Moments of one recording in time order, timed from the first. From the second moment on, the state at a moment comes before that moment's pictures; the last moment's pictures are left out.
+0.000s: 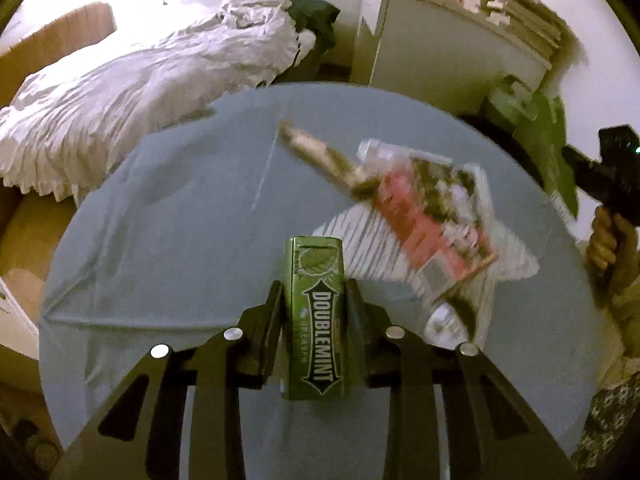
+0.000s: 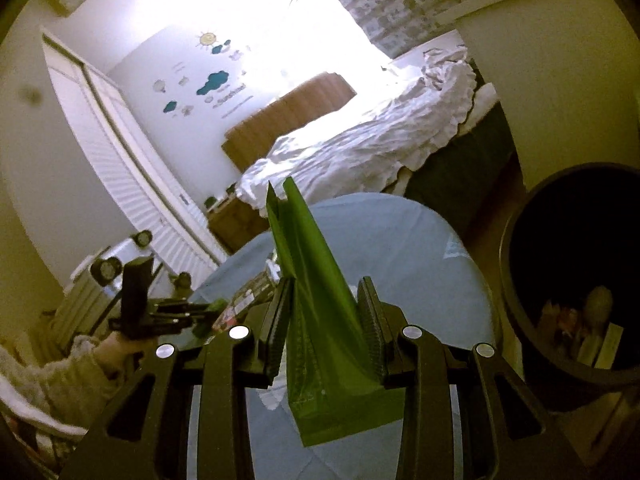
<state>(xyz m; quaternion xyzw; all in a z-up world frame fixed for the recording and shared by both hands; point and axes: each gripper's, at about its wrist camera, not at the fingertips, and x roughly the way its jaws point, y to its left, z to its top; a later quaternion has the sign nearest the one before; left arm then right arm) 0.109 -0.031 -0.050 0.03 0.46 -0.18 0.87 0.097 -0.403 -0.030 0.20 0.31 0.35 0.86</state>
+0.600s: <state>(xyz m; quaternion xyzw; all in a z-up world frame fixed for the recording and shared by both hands) 0.225 -0.276 0.070 -0.02 0.33 -0.40 0.86 0.143 -0.557 -0.010 0.33 0.15 0.07 0.93</state>
